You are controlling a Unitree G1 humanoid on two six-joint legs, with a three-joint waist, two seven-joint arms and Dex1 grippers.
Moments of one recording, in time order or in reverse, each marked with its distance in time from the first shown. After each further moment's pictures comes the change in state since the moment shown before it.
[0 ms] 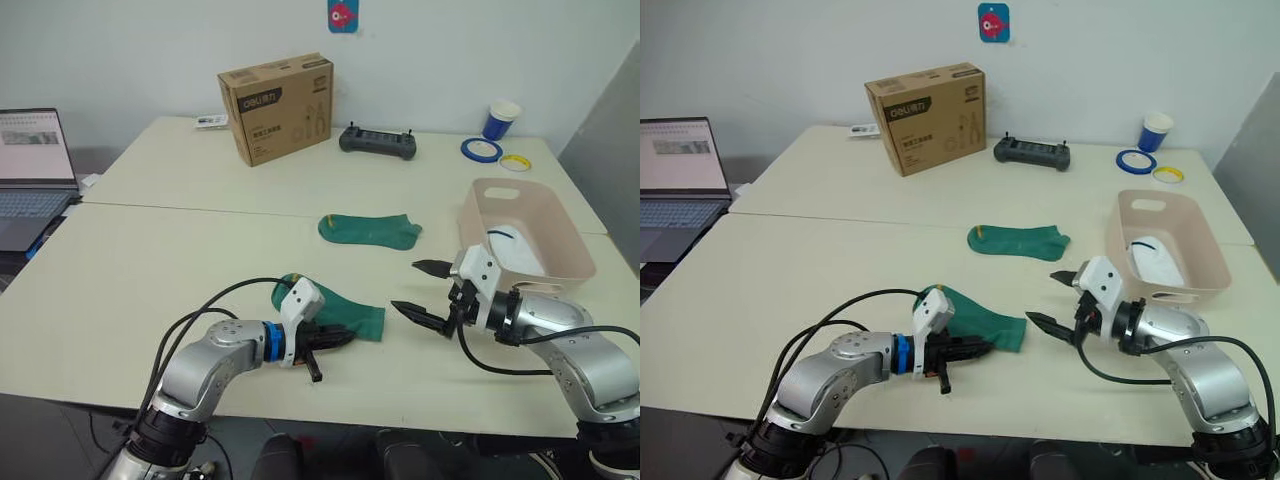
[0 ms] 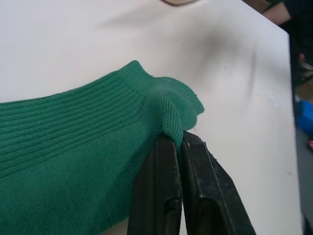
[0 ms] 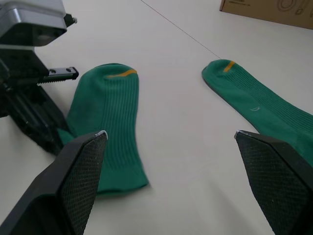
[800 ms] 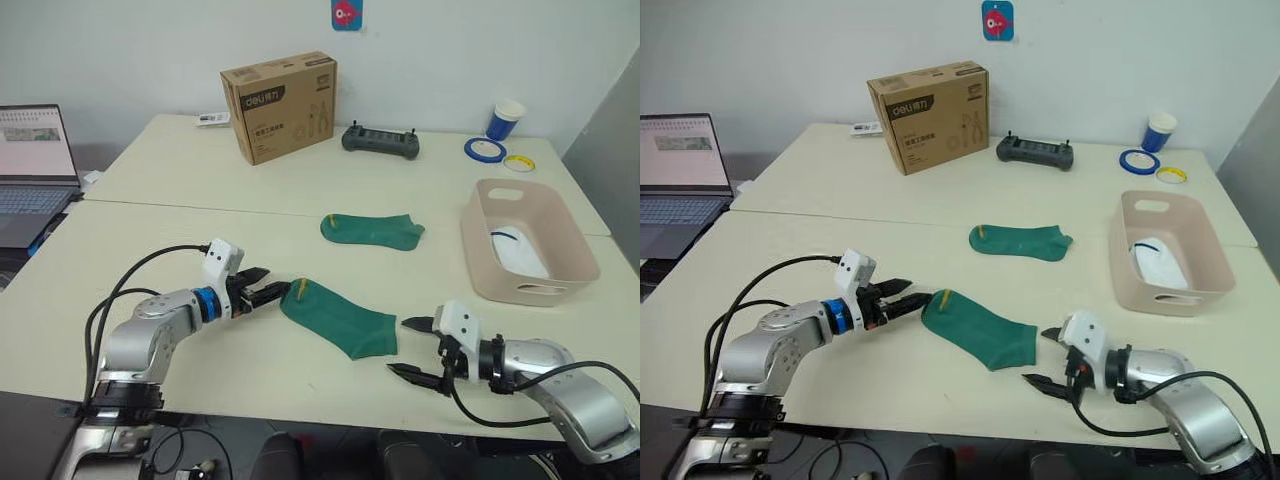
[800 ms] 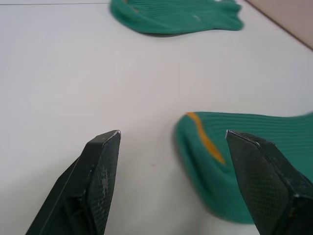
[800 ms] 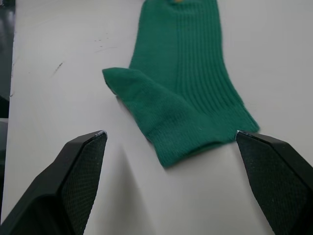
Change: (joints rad) left arm -0.134 0.104 0.283 0.396 0.044 -0.230 0.056; right arm 0.162 -0.036 0.186 0.002 -0.082 -0.064 0.061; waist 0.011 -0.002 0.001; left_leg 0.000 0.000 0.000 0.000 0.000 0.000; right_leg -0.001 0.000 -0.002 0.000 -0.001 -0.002
